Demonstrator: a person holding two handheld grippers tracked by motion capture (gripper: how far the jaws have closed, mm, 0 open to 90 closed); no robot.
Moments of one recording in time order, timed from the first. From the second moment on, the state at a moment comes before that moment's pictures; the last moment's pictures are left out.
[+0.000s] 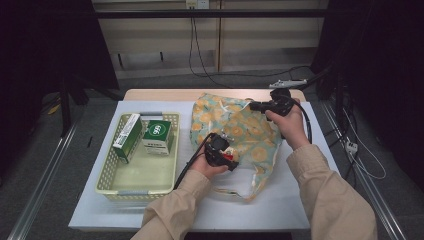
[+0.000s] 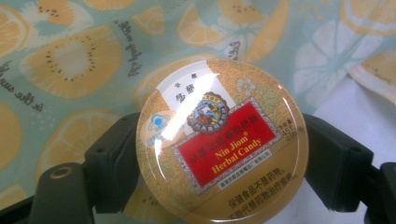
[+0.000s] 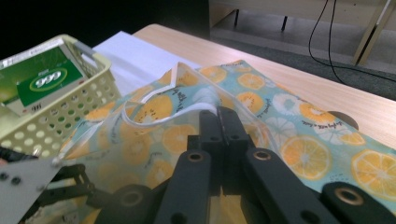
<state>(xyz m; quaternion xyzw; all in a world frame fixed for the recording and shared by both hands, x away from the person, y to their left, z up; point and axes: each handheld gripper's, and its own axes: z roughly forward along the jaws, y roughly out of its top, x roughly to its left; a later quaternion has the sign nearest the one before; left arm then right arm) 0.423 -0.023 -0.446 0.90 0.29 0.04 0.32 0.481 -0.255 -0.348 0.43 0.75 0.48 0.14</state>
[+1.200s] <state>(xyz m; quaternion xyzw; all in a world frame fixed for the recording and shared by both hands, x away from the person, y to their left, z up) 0.487 -0.040 -0.420 0.86 0.32 0.09 0.40 0.493 -0.236 -0.376 0.43 0.76 0.47 0.11</state>
